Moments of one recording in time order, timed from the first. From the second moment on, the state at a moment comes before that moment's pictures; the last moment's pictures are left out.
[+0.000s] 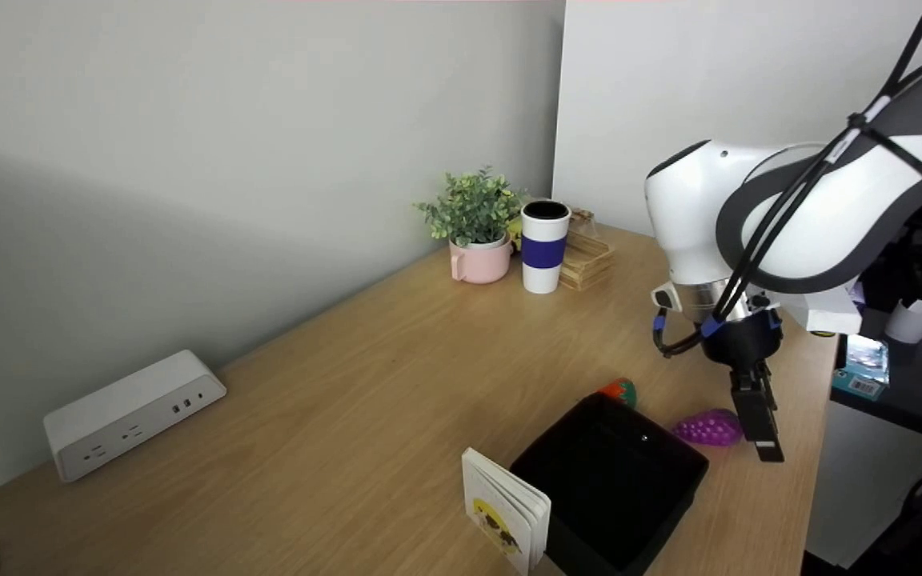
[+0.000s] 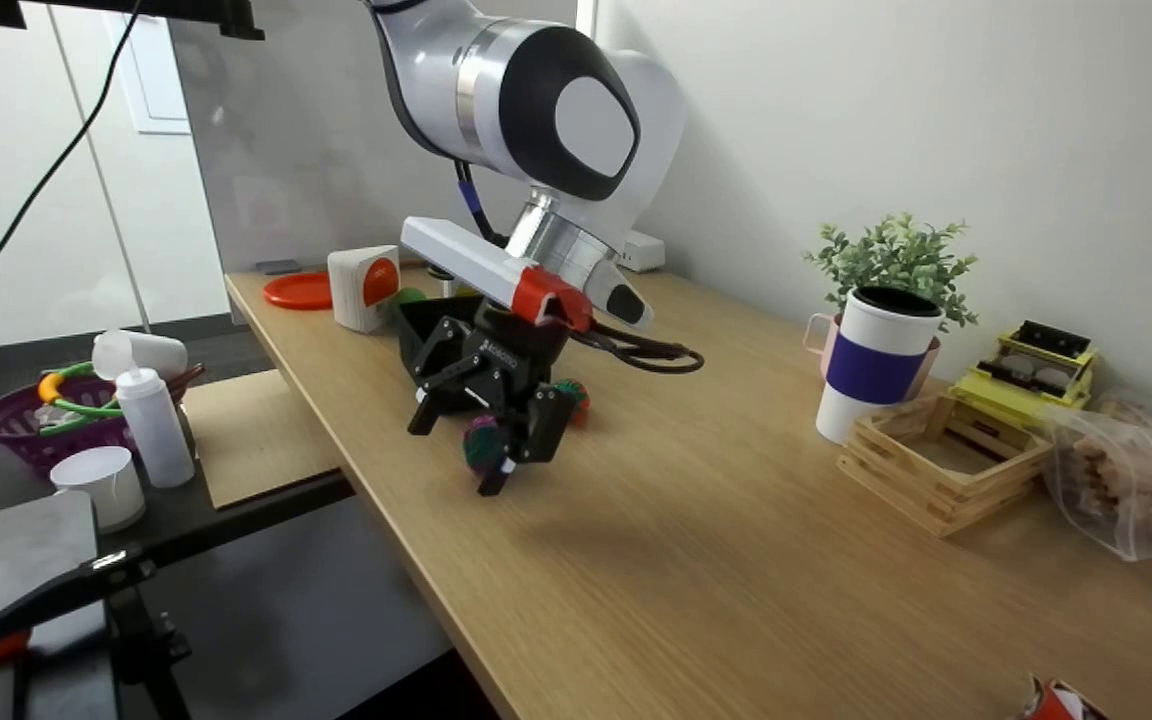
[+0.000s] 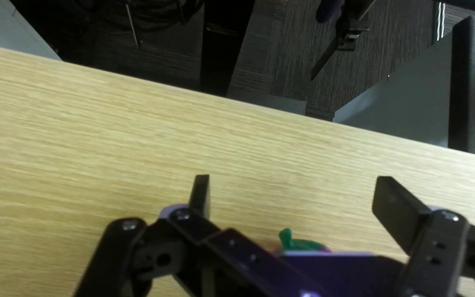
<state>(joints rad) 0.04 0.43 0.04 -2.15 0.05 2.07 -0.18</state>
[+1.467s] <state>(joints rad) 0.03 0.43 0.07 -2.15 0.14 2.29 -0.14</state>
